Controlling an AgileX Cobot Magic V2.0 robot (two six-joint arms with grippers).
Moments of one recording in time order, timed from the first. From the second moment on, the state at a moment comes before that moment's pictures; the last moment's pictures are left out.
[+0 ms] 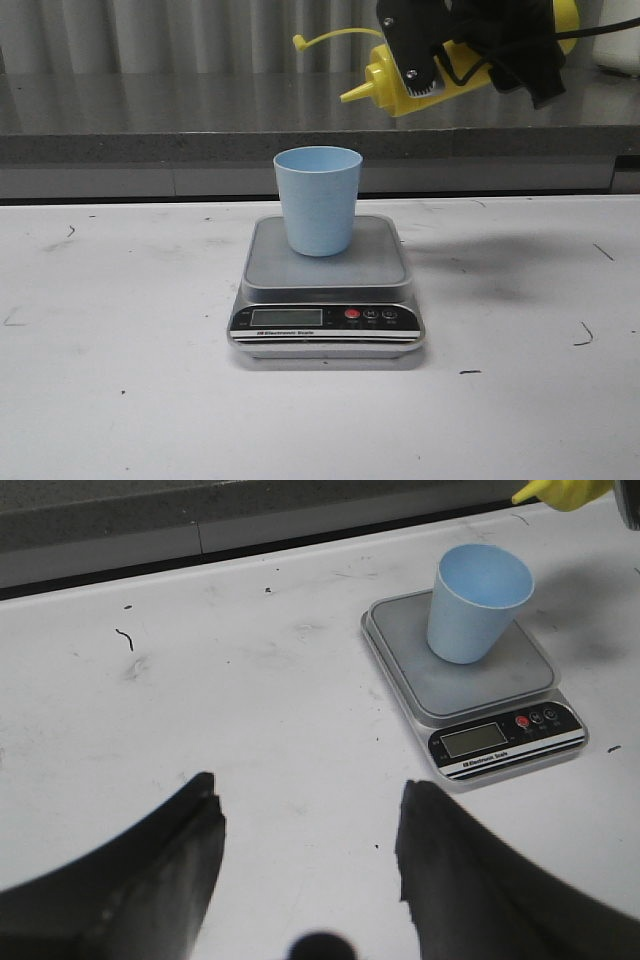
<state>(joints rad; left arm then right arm) -0.37 0.66 -0.76 0.01 0.75 -0.06 0.52 1.81 -1.39 -1.26 0.74 -0.40</state>
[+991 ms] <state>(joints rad) -0.37 0.66 -0.76 0.01 0.75 -0.06 0.49 1.80 -1.39 -1.10 0.66 -0.01</state>
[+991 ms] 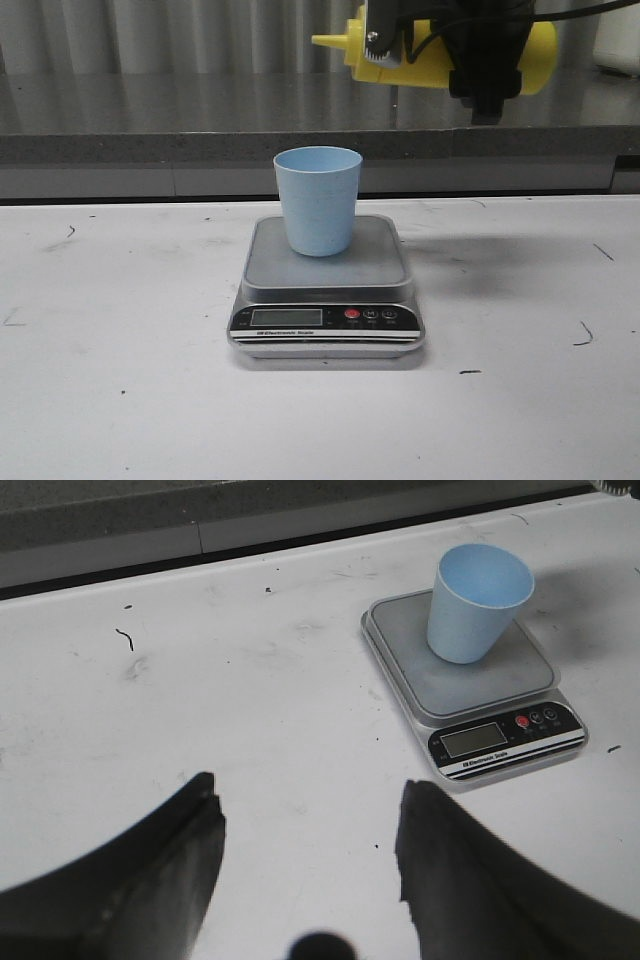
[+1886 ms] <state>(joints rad) -0.37 0.66 -0.76 0.01 0.75 -0.06 0.03 1.72 -0.79 -0.67 -0.44 0.42</state>
